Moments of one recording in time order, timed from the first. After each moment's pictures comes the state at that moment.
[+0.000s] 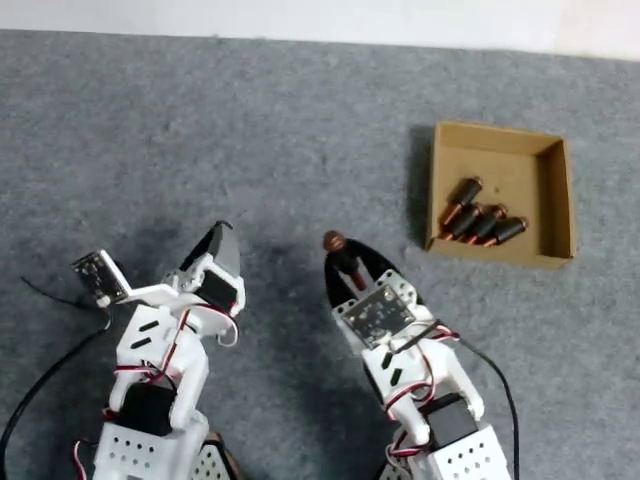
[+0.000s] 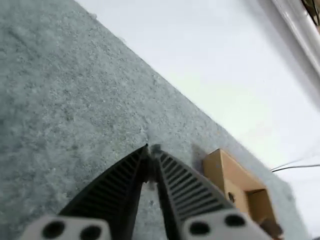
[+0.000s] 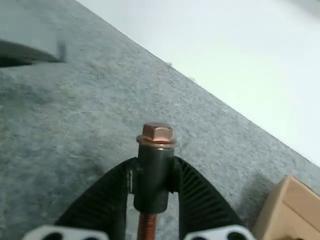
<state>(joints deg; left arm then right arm) 7.0 -103.9 94.5 28.4 50.2 -28.0 -104.1 95.9 25.4 24.7</state>
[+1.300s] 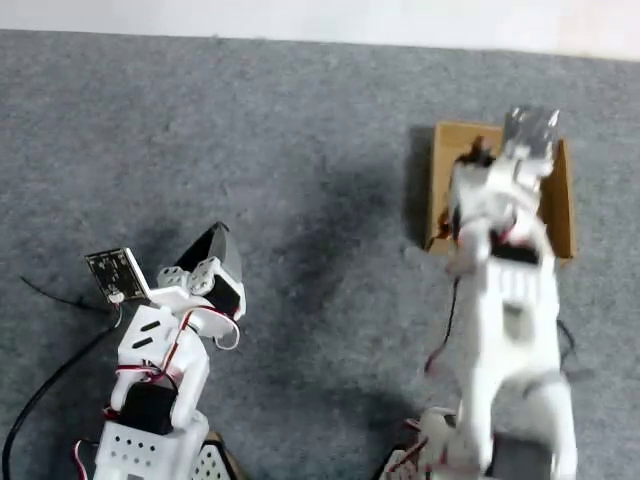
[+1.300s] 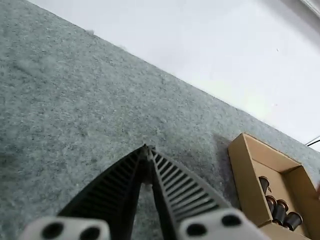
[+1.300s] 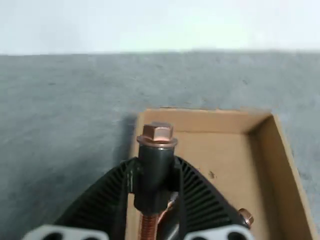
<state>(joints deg) 7.0 -103.9 96.0 28.4 37.1 5.8 -20.7 38.5 17.1 4.0</state>
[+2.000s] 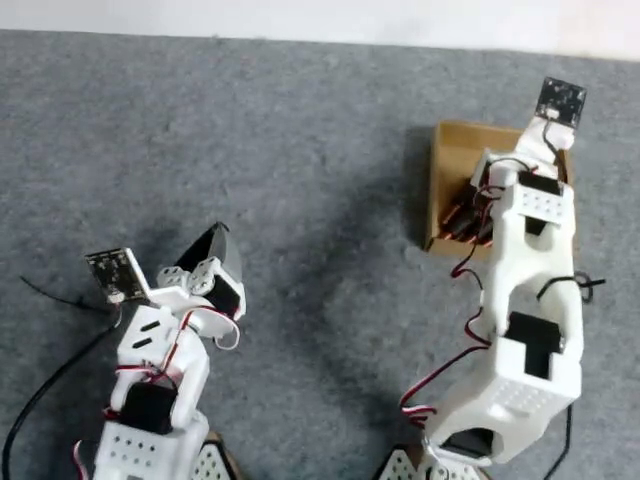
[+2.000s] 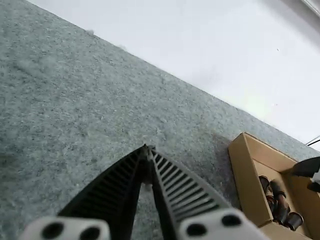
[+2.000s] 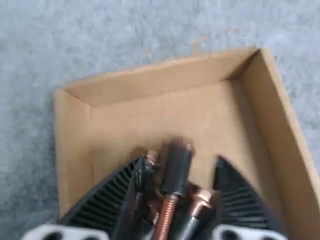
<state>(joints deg) 7.0 -103.9 96.0 28.4 37.1 11.3 11.5 9.1 33.4 -2.1</state>
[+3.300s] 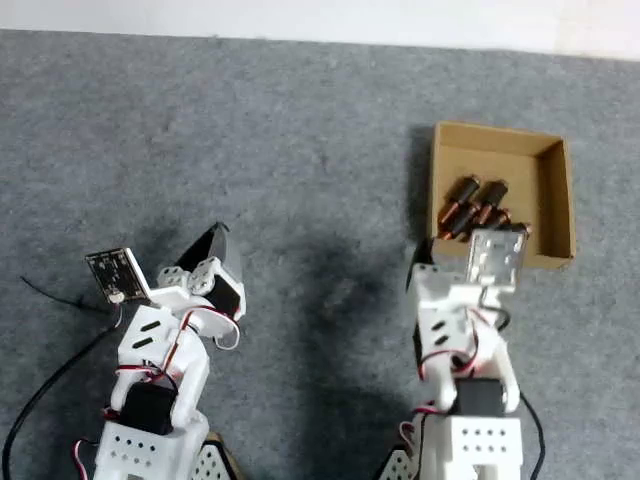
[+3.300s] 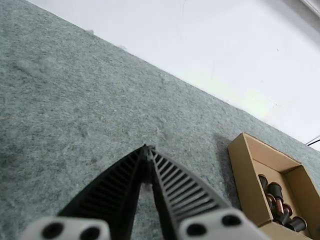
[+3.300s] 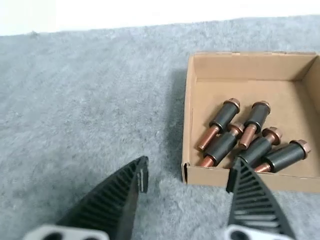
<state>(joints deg) 7.0 -103.9 96.0 28.4 37.1 -3.9 -90.2 88.0 31.2 -2.1</state>
